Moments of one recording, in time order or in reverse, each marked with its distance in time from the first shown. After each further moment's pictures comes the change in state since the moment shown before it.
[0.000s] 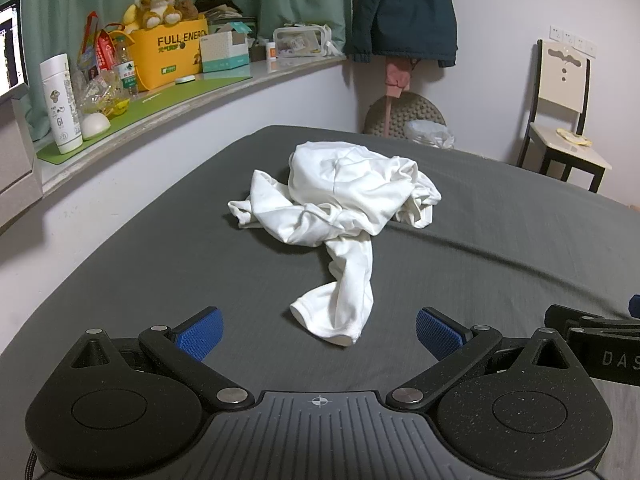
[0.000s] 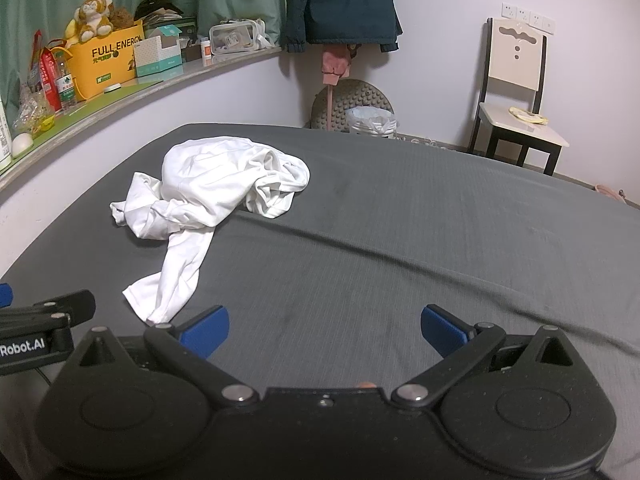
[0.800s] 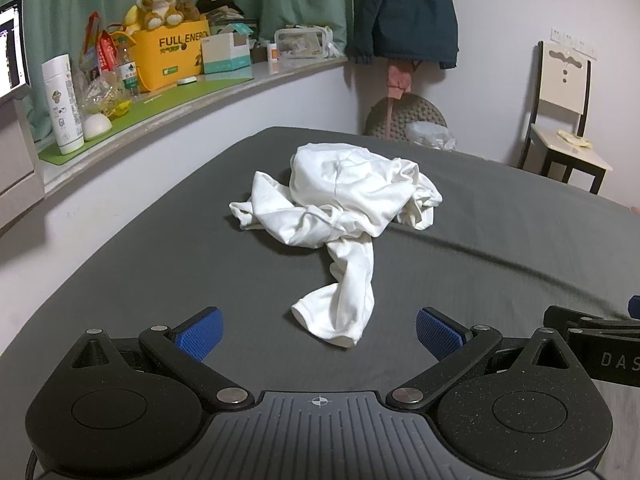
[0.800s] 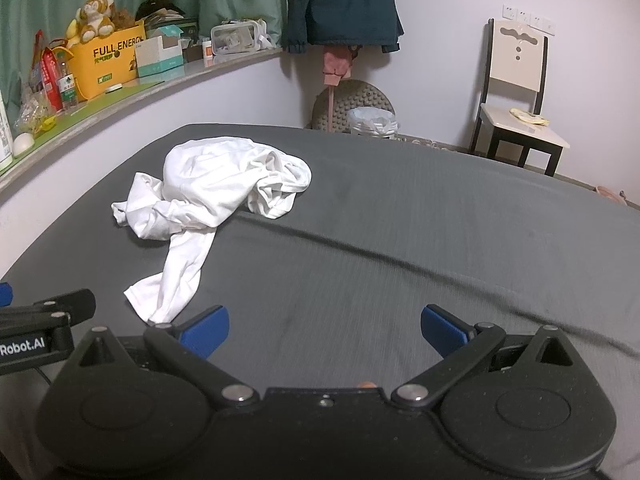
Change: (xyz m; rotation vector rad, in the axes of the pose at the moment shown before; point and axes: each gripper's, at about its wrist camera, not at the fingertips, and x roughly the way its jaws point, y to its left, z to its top) left arm 0.000 0.001 0.000 0.001 -0.004 0.004; right arm -0.002 -0.001 0.002 -0.003 0.002 0.003
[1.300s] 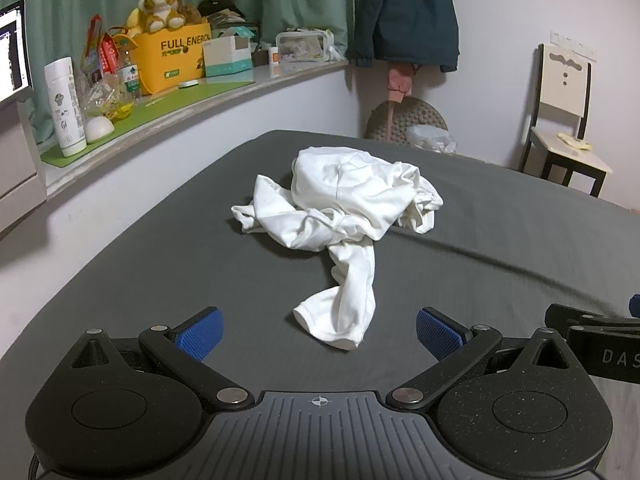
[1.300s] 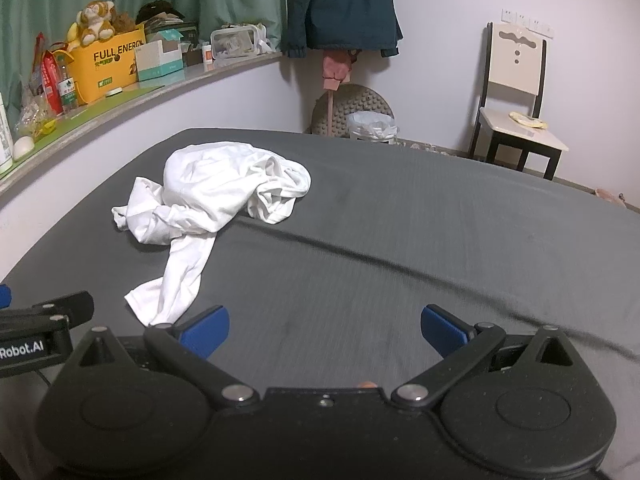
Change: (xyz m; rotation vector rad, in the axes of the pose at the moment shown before) left arm -0.003 0.001 0.001 -0.008 -0.006 0.004; right arm -0.002 0.002 0.001 0.001 -0.015 -0.002
